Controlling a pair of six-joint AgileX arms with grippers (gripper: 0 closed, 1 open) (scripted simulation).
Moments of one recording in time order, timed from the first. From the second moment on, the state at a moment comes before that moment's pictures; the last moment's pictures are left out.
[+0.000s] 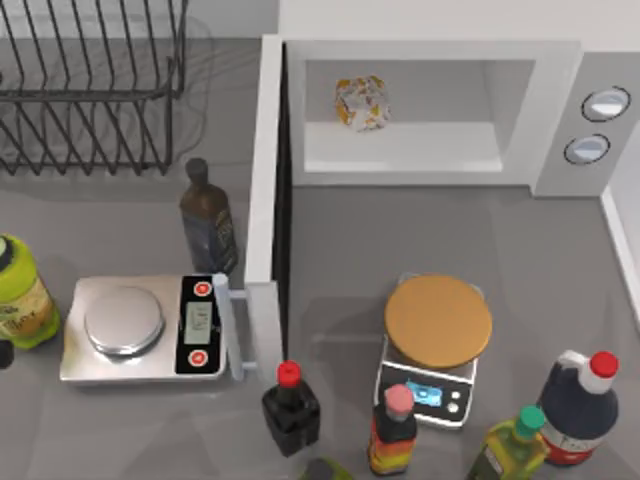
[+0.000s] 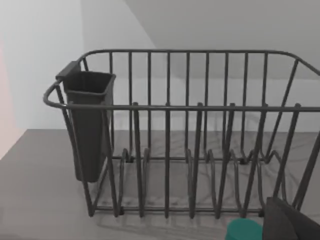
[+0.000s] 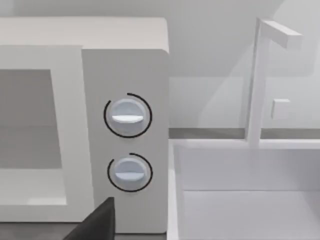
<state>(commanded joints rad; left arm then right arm) 0.17 0.17 -0.01 0.18 0.16 0.00 0.00 0.00 0.00 0.00 0.00 0.00</state>
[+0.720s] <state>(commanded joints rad) 0.20 0.22 -0.02 0.25 0.20 0.01 0.00 0.00 0.00 0.00 0.00 0.00</state>
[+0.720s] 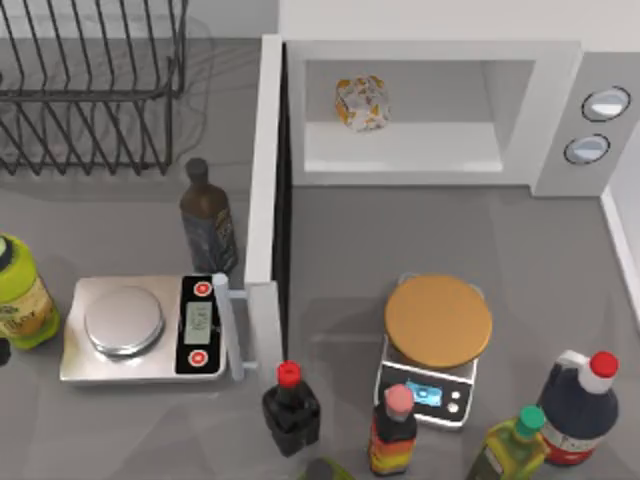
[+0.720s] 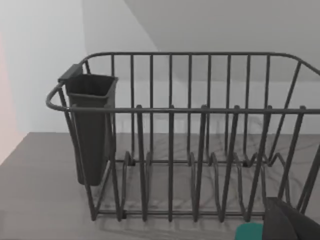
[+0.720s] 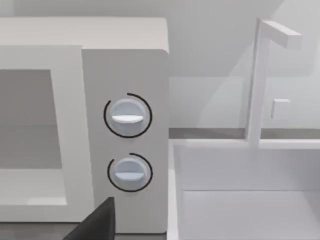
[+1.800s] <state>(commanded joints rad) -0.12 -0.03 -0.01 -0.02 -0.12 0.00 0.00 0.00 0.00 0.00 0.00 0.00</state>
